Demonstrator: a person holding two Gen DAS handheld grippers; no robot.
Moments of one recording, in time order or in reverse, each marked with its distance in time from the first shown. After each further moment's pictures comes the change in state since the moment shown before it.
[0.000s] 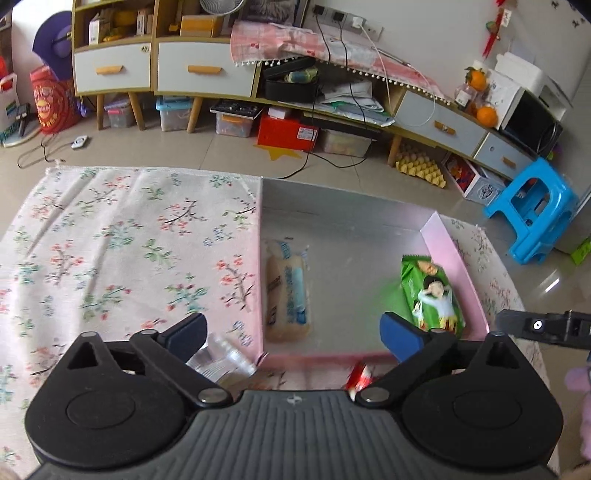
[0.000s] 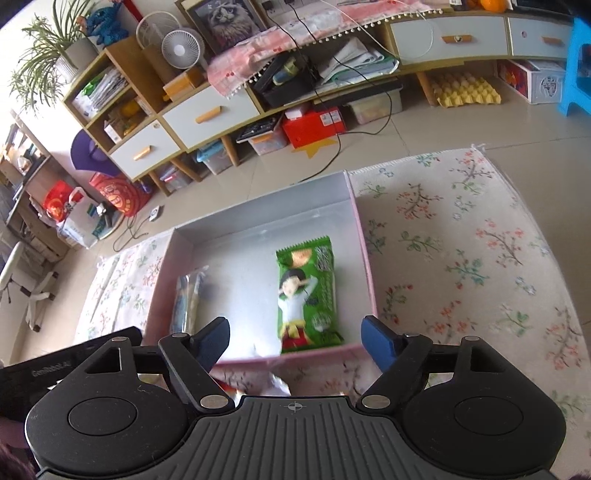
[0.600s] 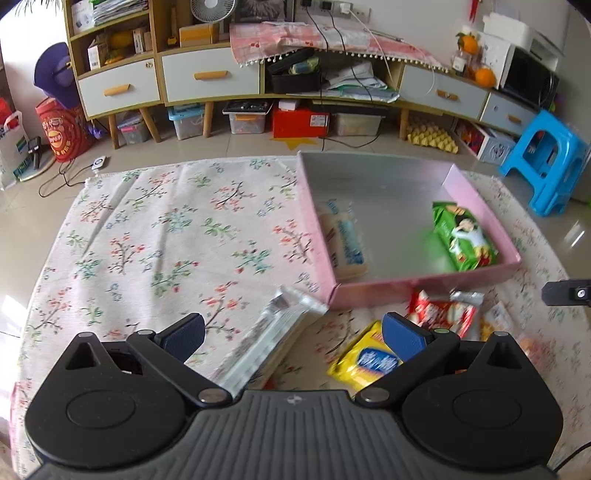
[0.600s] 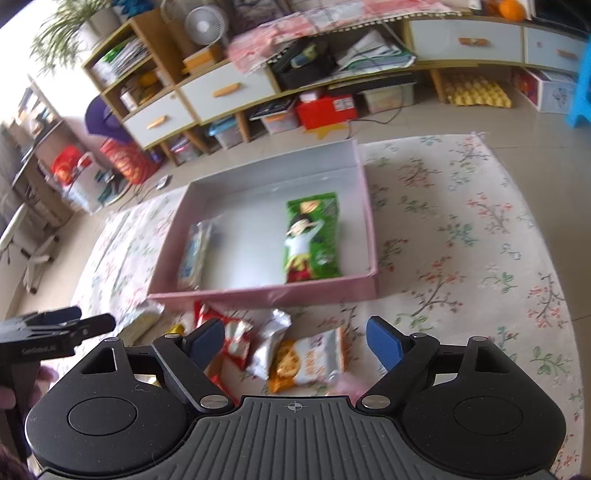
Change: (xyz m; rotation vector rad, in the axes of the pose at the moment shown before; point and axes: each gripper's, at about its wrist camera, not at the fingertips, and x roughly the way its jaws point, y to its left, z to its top) left arm -0.022 0.025 -0.029 0.144 0.021 0.098; right arm -0.020 0.017 -0.041 -0.108 0.047 0.008
